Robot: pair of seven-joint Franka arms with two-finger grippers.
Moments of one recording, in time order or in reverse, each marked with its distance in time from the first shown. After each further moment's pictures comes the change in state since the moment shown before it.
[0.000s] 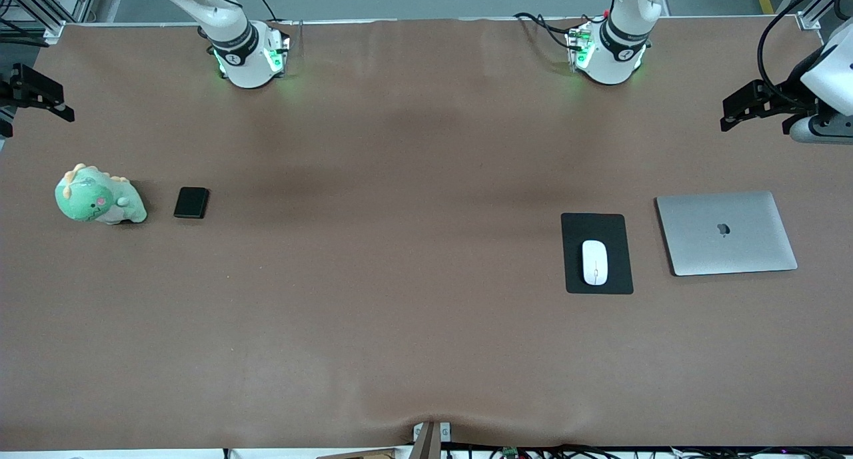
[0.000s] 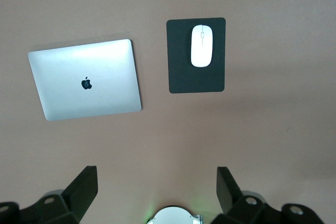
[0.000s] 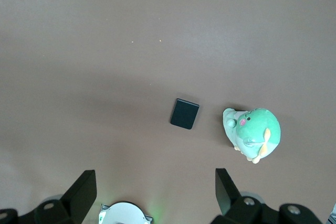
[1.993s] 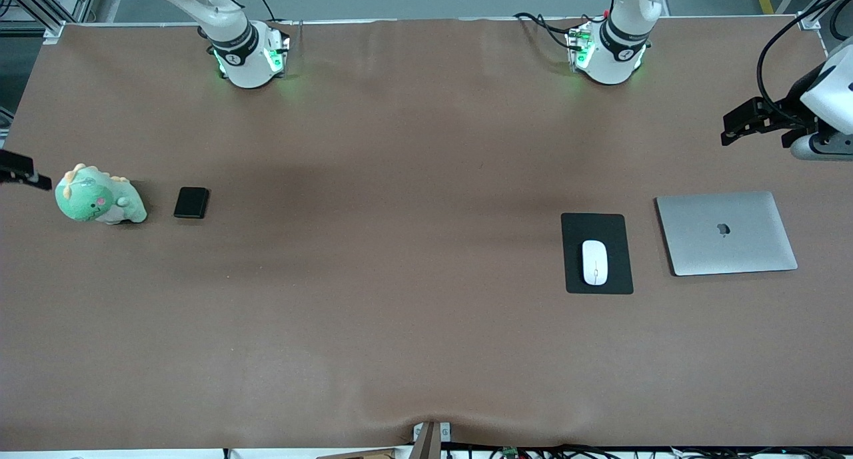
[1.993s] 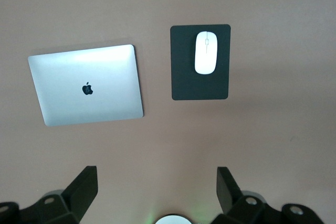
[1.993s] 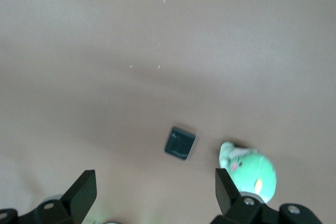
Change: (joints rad) left arm 0.037 0.024 -0.027 -0.012 0.000 0.042 0.000; right arm 0.091 0.331 -0.271 0.334 0.191 -0.080 -0.171
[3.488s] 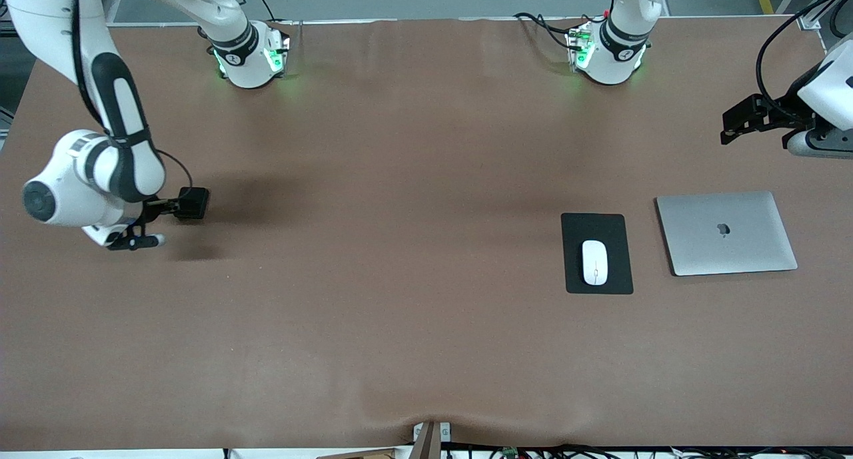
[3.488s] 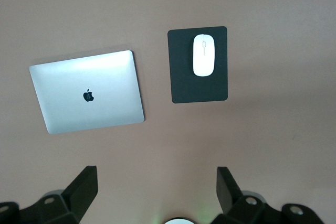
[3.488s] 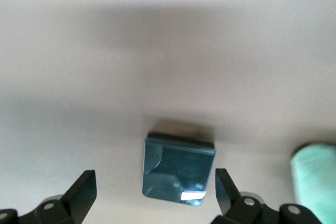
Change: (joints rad) left arm 0.013 -0.005 -0.014 -0.003 0.004 0.019 0.036; right arm 0.184 0.132 -0.122 -0.806 0.024 0.747 0.045
